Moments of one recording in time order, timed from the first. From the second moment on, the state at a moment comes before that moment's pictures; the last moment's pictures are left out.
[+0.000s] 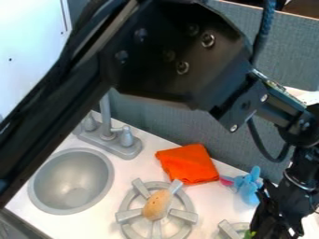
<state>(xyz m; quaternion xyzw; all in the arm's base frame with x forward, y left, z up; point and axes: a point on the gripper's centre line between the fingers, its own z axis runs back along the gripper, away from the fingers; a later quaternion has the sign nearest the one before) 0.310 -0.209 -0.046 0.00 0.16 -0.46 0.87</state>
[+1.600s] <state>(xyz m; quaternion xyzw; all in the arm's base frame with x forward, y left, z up) 0.294 -0.129 -0.044 0.07 0.24 -0.34 0.91</state>
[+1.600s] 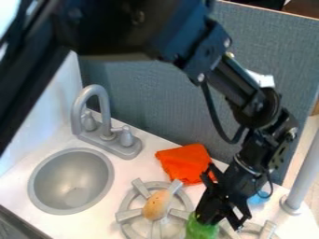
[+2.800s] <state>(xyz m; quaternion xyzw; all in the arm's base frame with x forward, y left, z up) 0.275 -0.105 -0.046 0.01 0.26 -0.32 0.91</state>
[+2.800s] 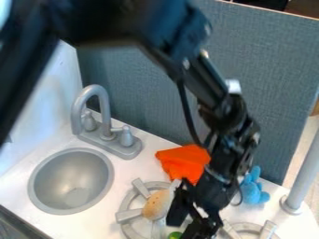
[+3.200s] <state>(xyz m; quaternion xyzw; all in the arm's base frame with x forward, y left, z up) 0.328 -0.135 0.001 -0.02 0.12 -0.34 0.93</state>
